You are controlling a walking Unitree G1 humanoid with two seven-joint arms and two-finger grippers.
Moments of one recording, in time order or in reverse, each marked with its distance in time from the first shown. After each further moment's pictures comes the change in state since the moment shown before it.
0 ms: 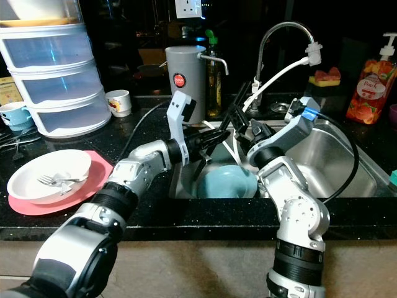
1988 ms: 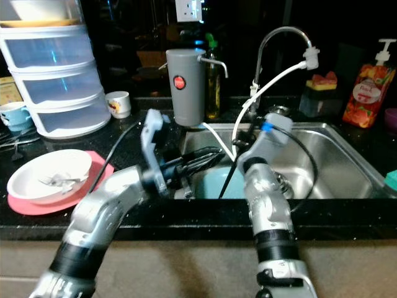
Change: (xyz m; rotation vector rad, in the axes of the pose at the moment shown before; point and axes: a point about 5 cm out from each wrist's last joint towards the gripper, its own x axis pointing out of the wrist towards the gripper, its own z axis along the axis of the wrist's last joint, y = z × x) left arm -0.079 -0.061 -0.007 -0.003 -0.111 -0.149; right arm 0.028 -0.048 -0.063 -0.463 0.038 -0.268
